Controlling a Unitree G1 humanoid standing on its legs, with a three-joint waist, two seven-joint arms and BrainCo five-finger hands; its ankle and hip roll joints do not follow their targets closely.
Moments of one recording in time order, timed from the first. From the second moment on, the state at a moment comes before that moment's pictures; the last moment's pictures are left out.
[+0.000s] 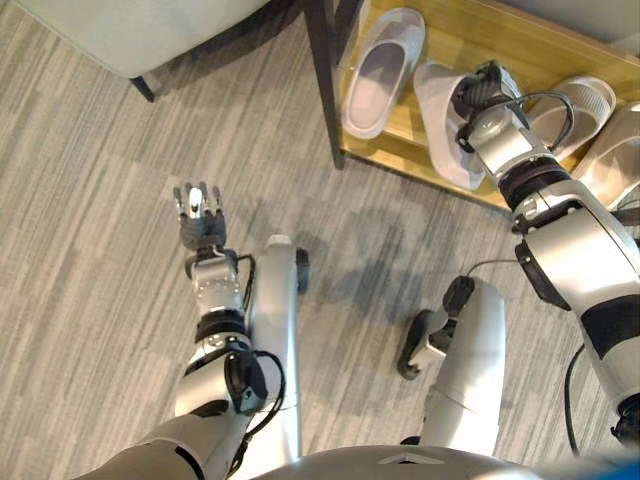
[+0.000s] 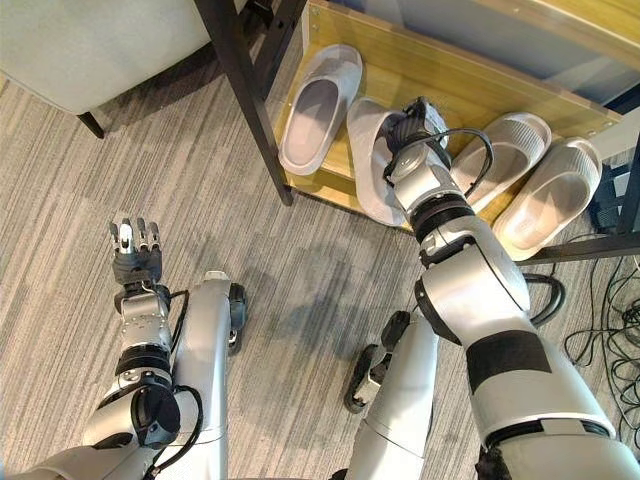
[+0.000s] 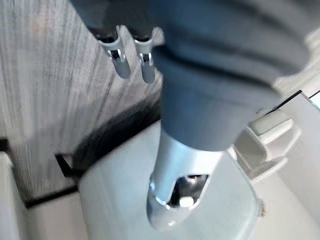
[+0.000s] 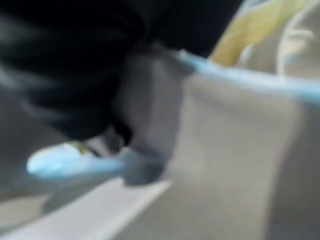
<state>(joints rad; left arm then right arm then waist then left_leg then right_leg) -0.60 0.10 0.67 0.79 -1.15 -0.14 -0.28 -1.45 -0.40 0.67 1.29 -0.04 0.29 -0.32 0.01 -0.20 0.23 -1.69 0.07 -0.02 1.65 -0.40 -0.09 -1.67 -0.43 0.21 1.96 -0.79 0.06</state>
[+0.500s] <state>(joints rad) -0.58 0.13 0.63 0.82 -1.14 -0.14 -0.31 -1.54 -0.42 0.74 1.58 0.07 0.19 -0.36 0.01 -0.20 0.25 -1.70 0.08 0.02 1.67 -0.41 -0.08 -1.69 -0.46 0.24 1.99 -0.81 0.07</state>
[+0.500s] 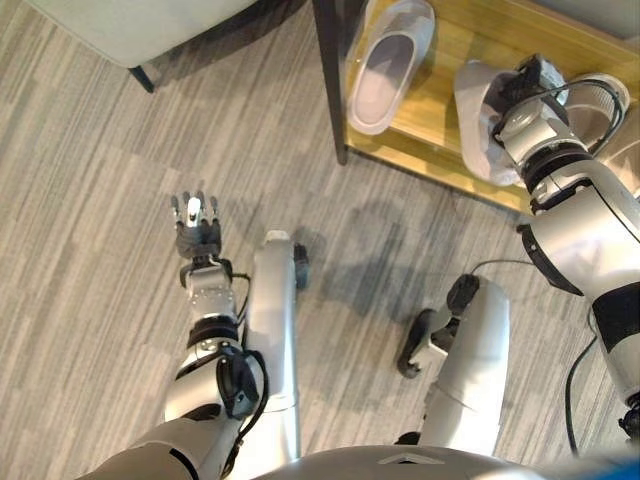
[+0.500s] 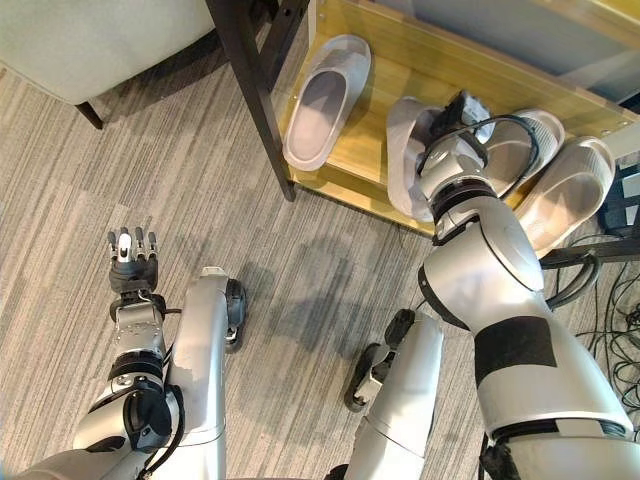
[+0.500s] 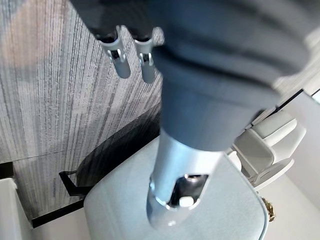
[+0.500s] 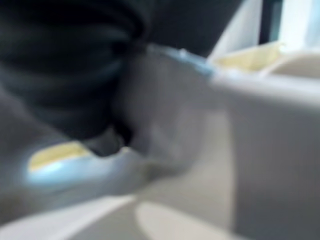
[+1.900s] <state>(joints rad) -0.50 0.17 0.53 0.85 -1.03 -0.18 -0.39 -1.66 -0.46 0.56 1.51 0.22 0.13 -0.44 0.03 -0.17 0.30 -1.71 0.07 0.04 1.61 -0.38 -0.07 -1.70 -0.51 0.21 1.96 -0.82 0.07</state>
